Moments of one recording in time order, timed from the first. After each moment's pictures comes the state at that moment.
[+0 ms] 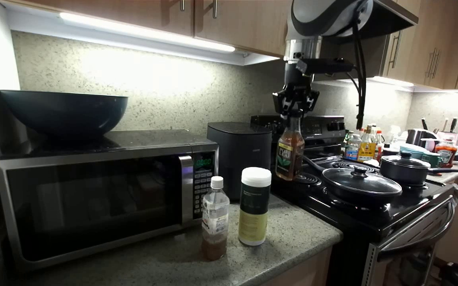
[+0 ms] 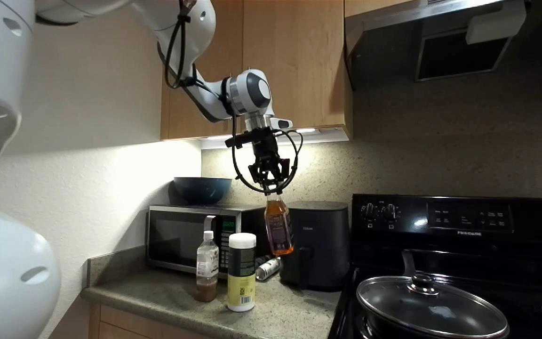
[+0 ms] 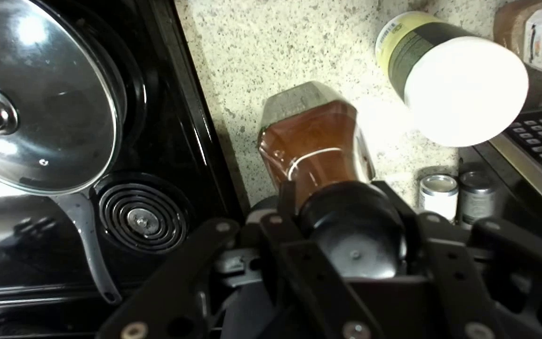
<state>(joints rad) 0.08 0.04 0.01 -1.75 -0.17 1.95 0.31</state>
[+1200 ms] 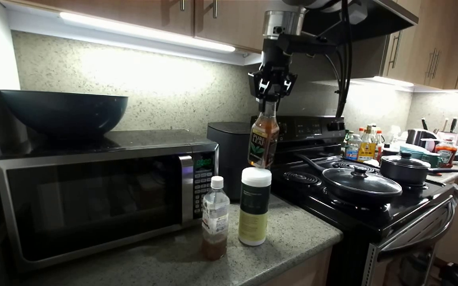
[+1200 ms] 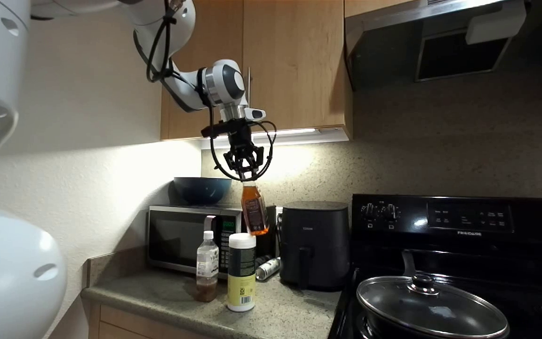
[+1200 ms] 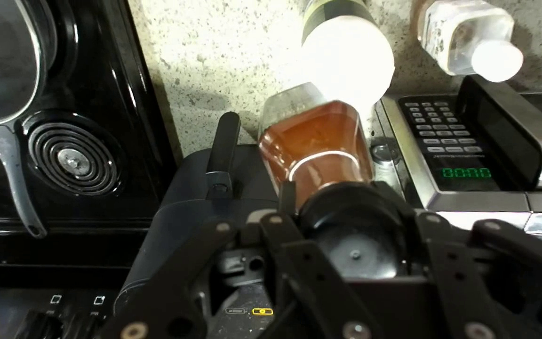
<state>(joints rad) 0.12 0.03 0.11 -1.70 -0.18 1.96 0.32</state>
